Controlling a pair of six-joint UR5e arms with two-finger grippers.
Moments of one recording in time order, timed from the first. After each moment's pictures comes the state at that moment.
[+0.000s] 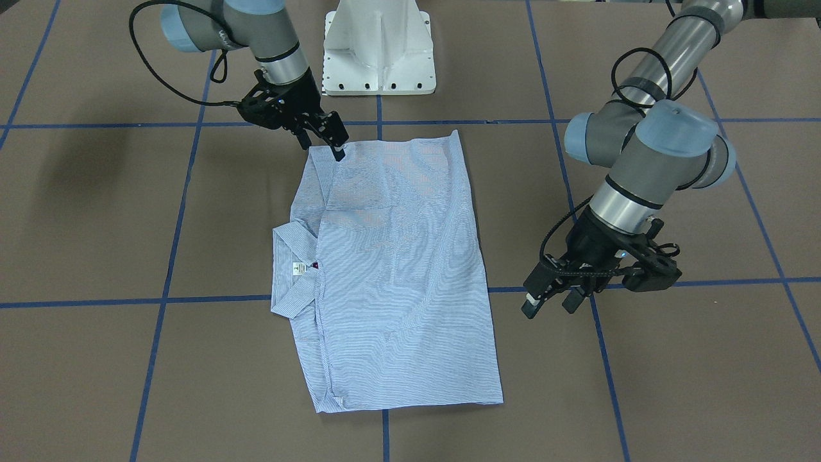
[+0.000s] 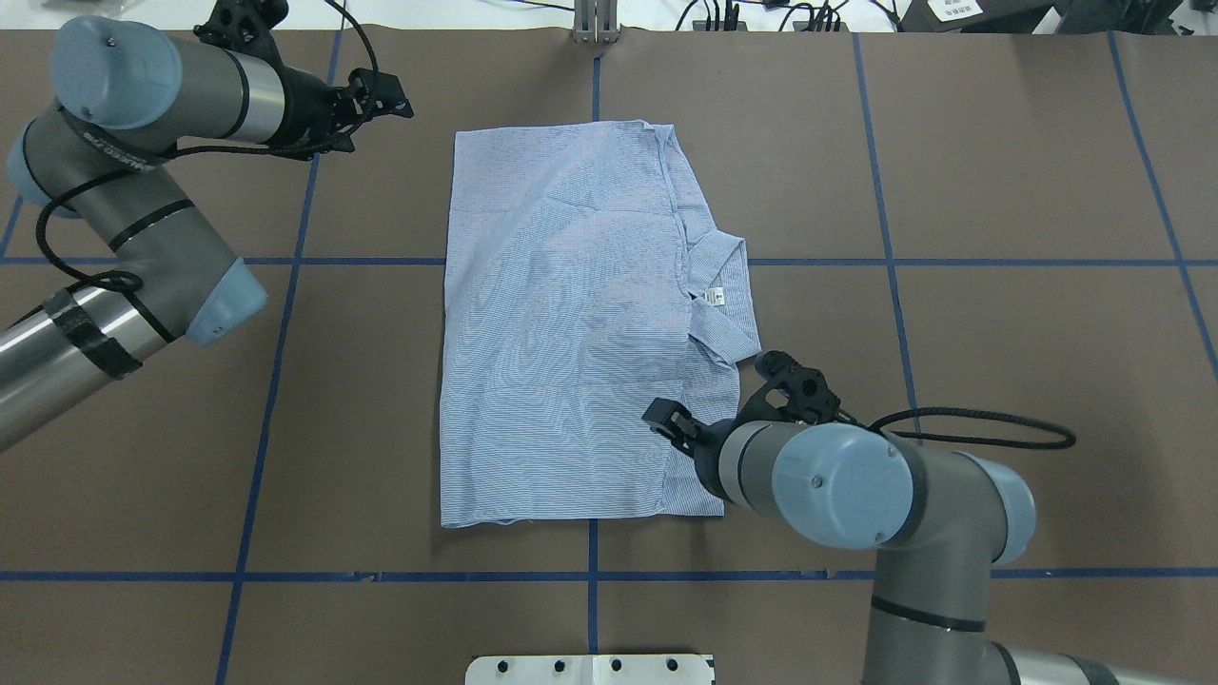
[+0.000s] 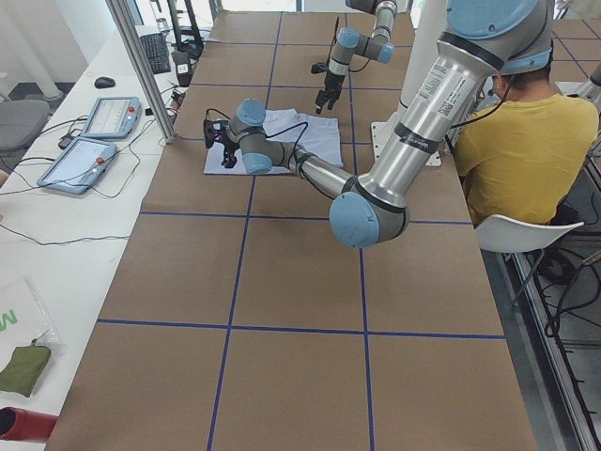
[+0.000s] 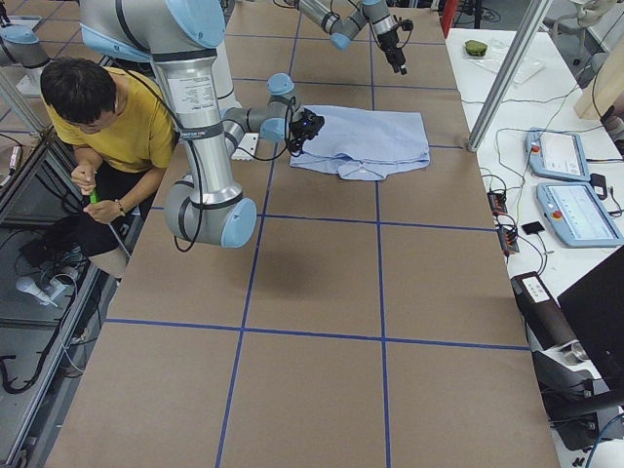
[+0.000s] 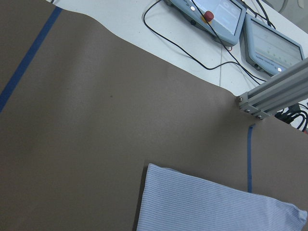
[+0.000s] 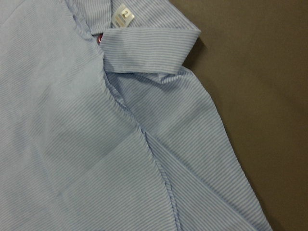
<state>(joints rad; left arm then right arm) -0.90 -2.11 -1.43 -2.42 -1.90 -1.45 0.25 -1.20 1.91 -1.27 1.49 2.04</state>
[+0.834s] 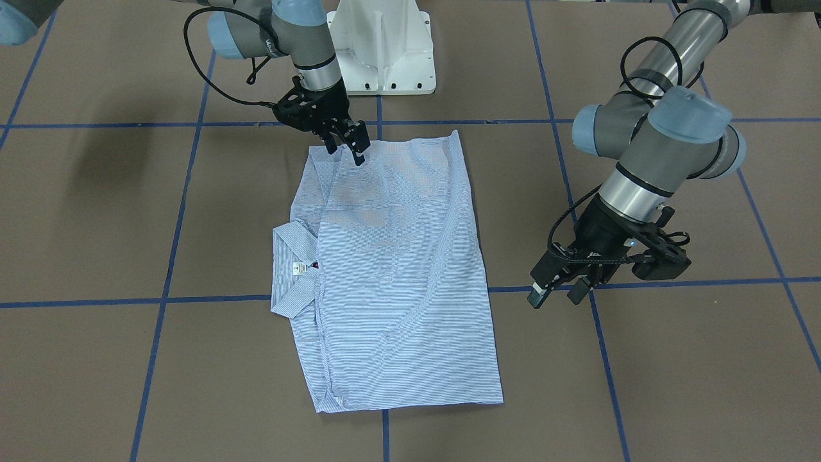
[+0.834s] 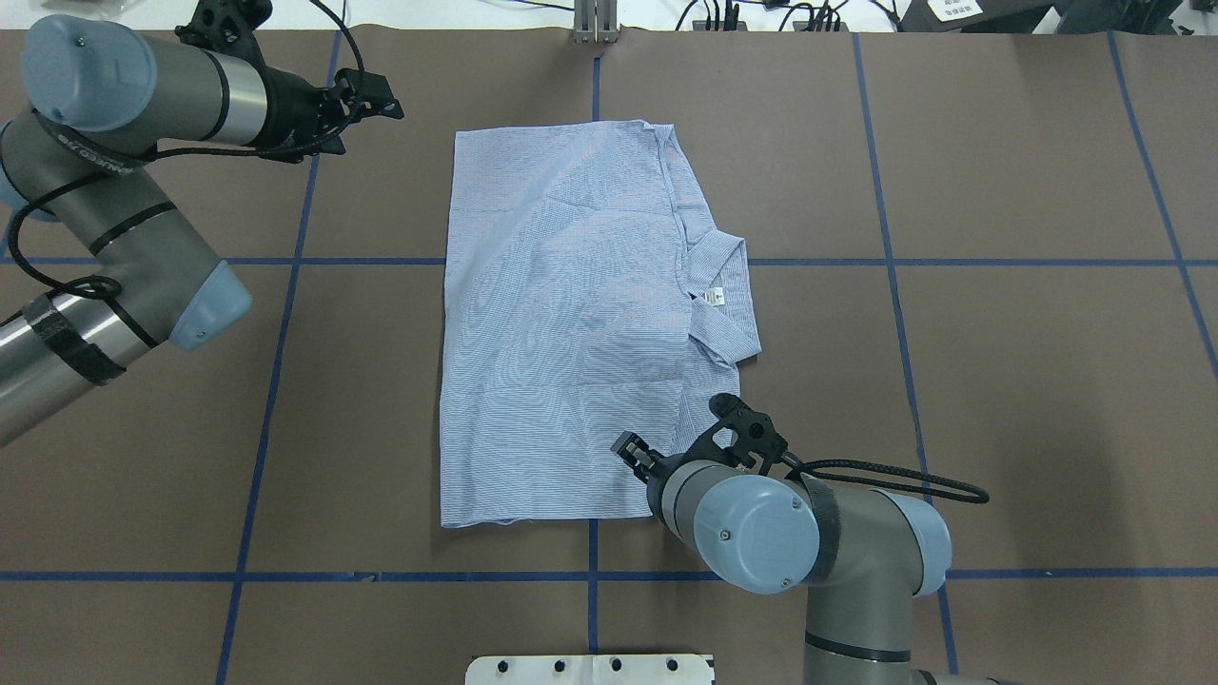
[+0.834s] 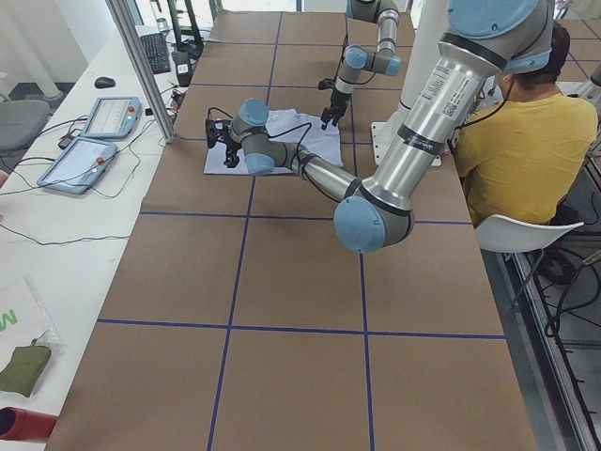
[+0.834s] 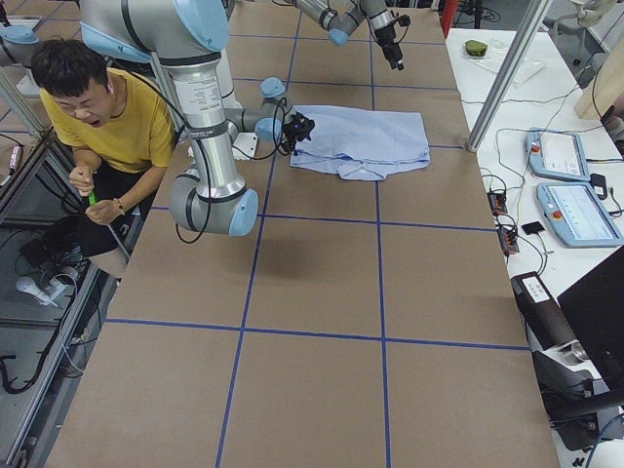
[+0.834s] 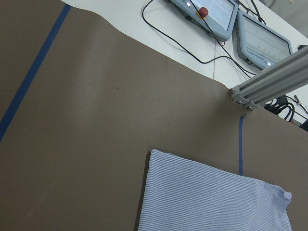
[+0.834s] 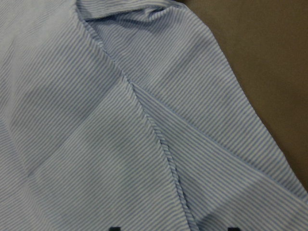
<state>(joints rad) -0.91 -2.09 -1.45 -2.42 -1.91 -1.46 0.20 -1.13 1.81 -1.29 1.43 2.13</state>
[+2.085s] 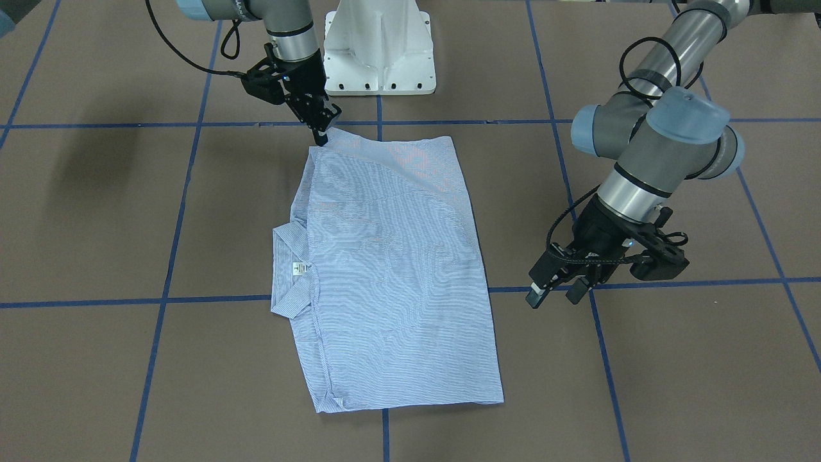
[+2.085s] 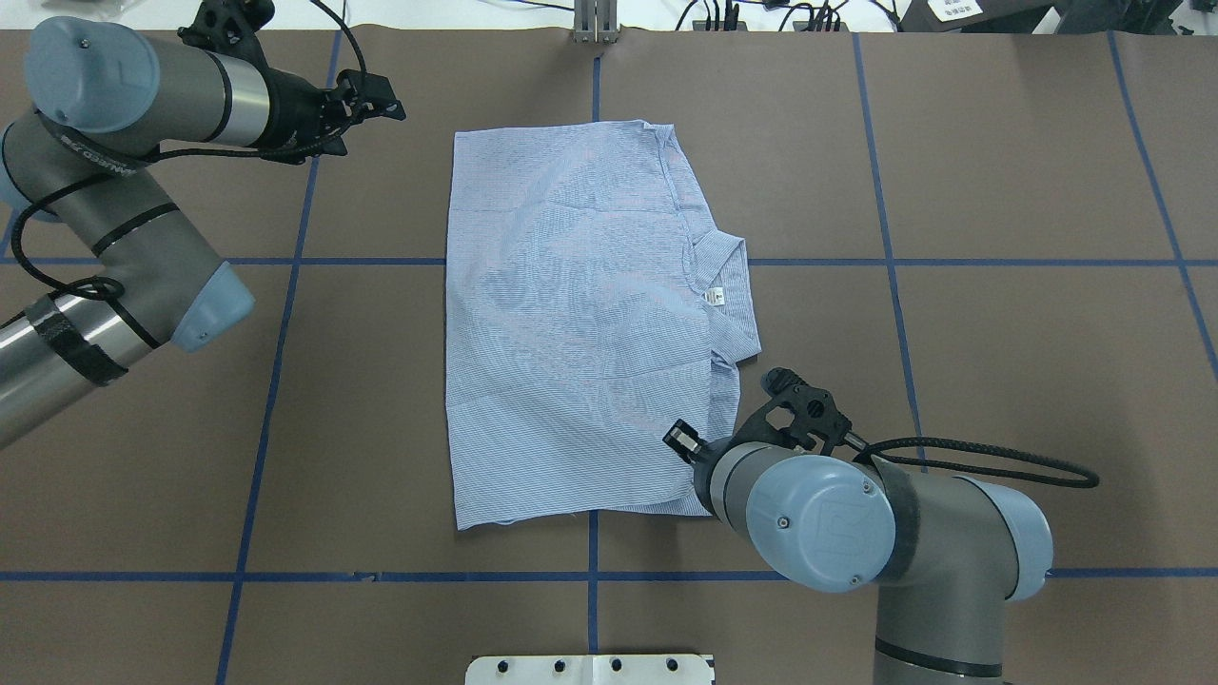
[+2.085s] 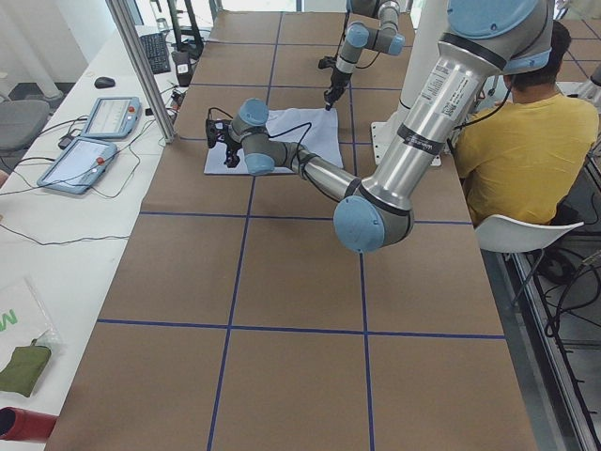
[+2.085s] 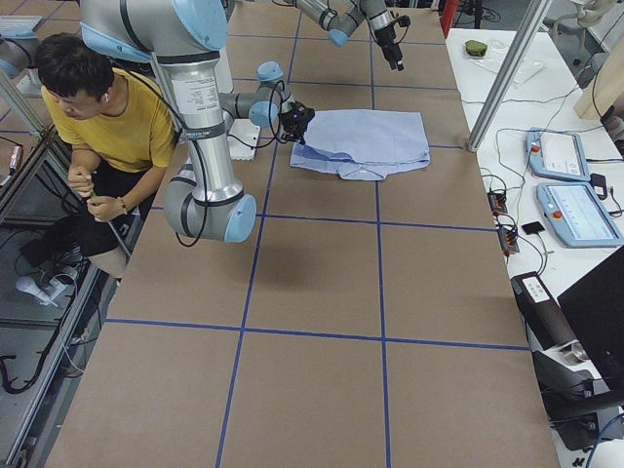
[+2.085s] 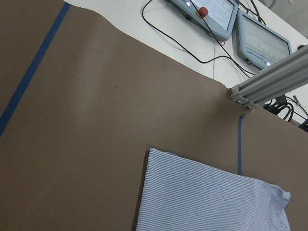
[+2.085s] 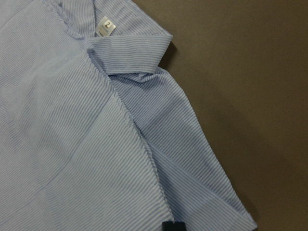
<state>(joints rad) -0.90 -2.09 -1.45 -2.42 -1.91 -1.46 0.23 -1.19 2.04 -1.53 1.44 2.10</state>
